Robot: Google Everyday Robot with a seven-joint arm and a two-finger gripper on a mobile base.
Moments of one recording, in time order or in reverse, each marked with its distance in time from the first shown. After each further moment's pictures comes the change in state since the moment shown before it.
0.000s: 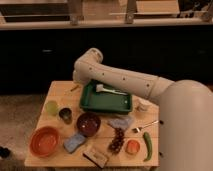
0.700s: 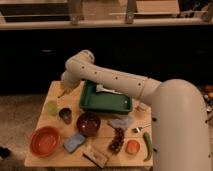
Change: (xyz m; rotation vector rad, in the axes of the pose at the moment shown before) arm -0.068 -0.020 0.010 0.014 -0.194 -0.114
